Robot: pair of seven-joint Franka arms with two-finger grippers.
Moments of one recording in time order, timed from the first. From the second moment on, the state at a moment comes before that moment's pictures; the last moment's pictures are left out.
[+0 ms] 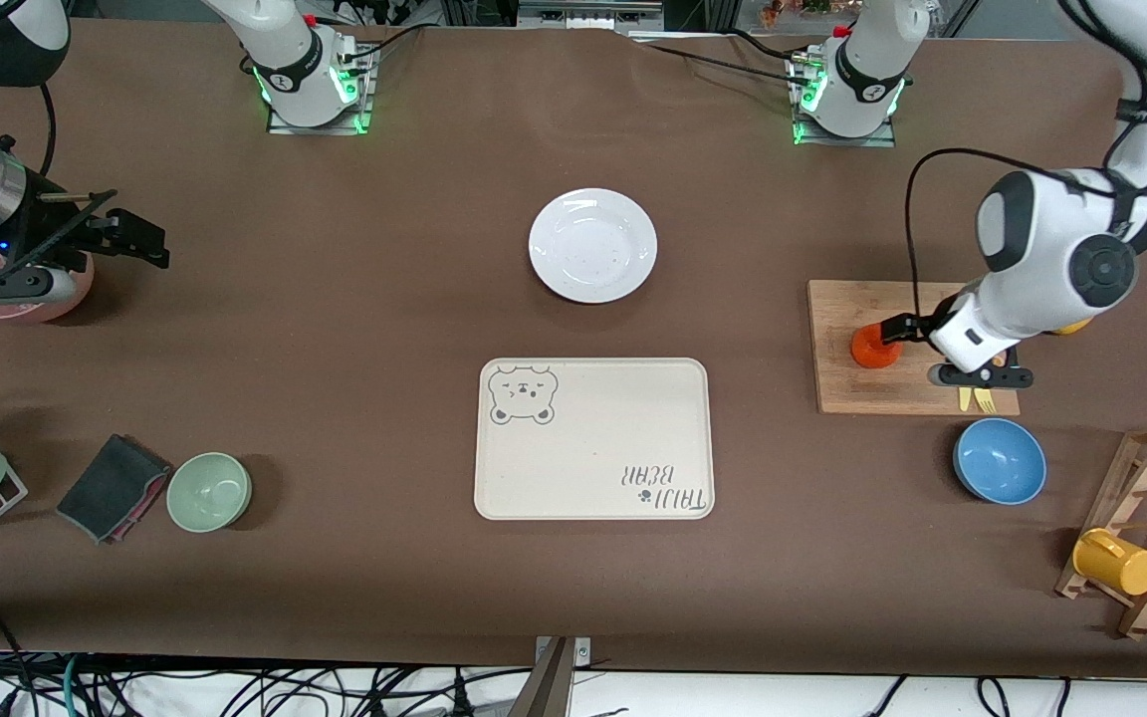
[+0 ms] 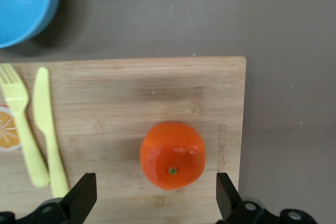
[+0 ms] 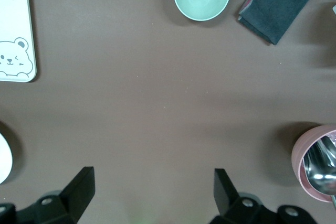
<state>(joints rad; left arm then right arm) 0.02 0.26 -0.02 -2.12 -0.04 2.24 0.05 0.06 0.07 -0.01 -1.63 0.01 1.59 -0.01</state>
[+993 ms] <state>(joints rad) 0.00 0.37 -0.02 -2.17 -0.04 2.40 0.01 0.06 0.07 -0.01 -1.63 0.01 1.59 -0.01</state>
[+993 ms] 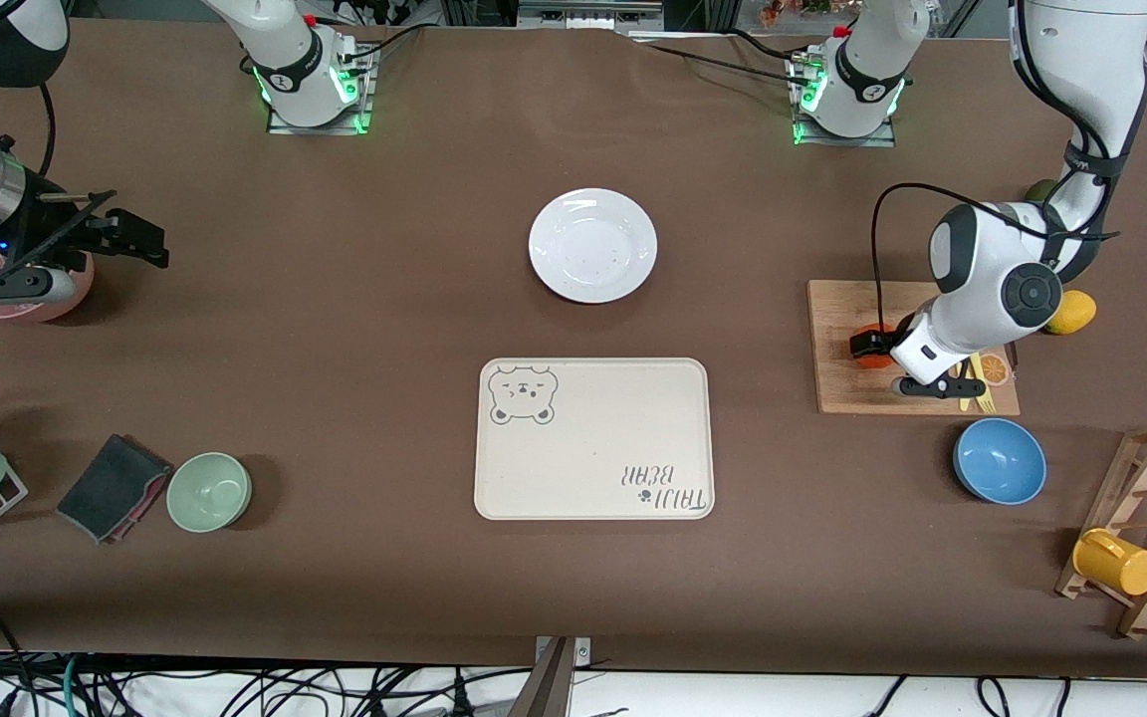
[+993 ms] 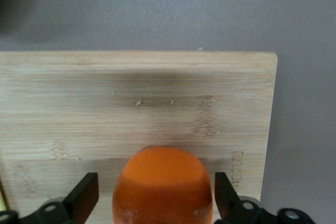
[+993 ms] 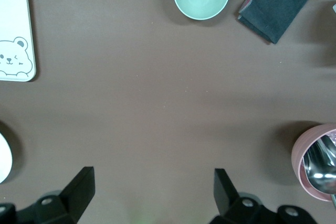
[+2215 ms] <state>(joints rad) -0.22 0.33 -0.15 -2.04 -0.13 2.41 -0.32 0.06 0.07 -0.01 -1.63 0.01 1.56 -0.01</state>
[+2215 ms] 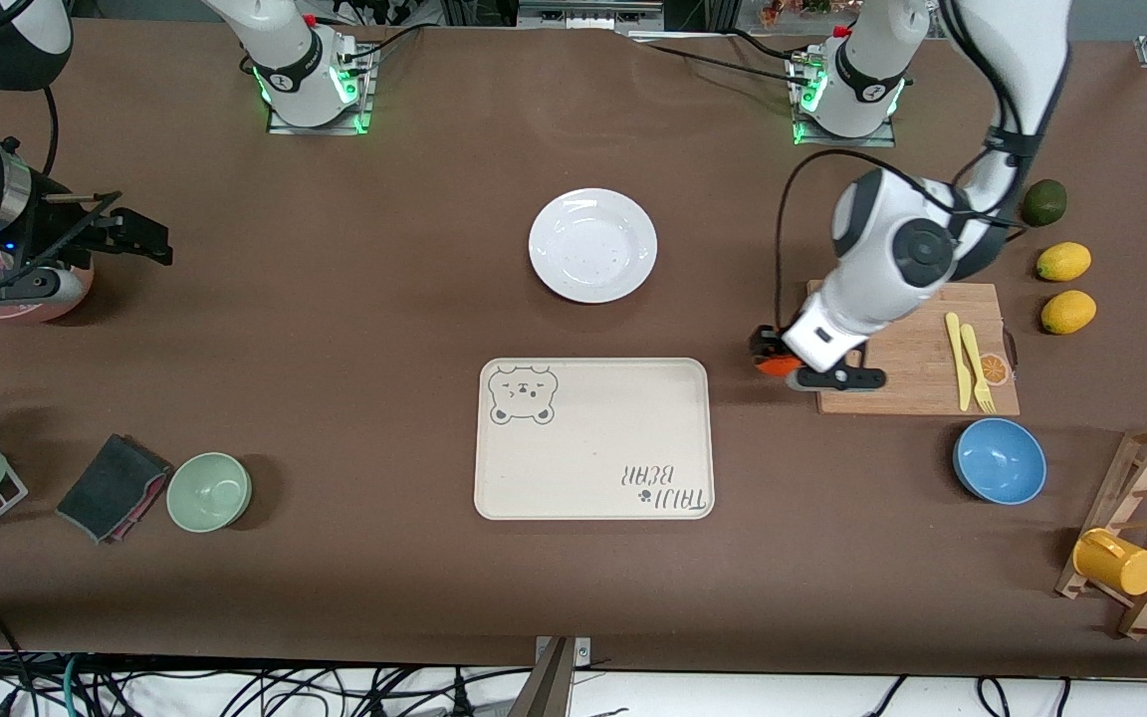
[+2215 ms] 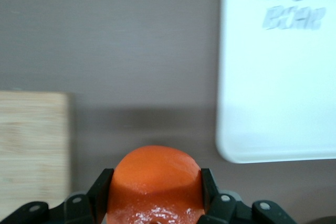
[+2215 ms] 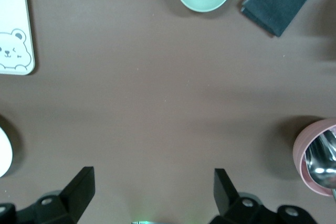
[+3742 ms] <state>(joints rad) -0.63 0.36 -0.25 -2.05 -0.20 2.42 -0.90 0.07 0.08 -0.01 -1.63 0.01 1.52 -0.02</state>
